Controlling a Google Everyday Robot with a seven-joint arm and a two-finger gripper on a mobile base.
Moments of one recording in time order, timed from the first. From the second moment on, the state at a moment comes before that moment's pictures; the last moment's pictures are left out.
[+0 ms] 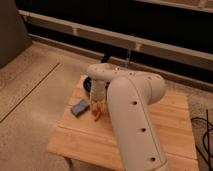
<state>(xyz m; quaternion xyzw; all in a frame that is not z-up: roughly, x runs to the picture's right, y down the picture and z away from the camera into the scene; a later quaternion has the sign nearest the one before) -0.051 0.133 0.909 -0.37 0.34 0.65 0.57</state>
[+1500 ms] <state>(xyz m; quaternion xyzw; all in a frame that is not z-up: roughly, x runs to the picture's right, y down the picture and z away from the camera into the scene) -0.182 -0.076 0.748 -0.17 0.15 0.58 0.78</state>
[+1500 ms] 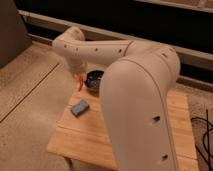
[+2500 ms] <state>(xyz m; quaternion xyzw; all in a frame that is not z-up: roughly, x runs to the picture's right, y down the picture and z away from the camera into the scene) -0.392 -0.091 0.682 -0.23 0.05 0.38 0.89</state>
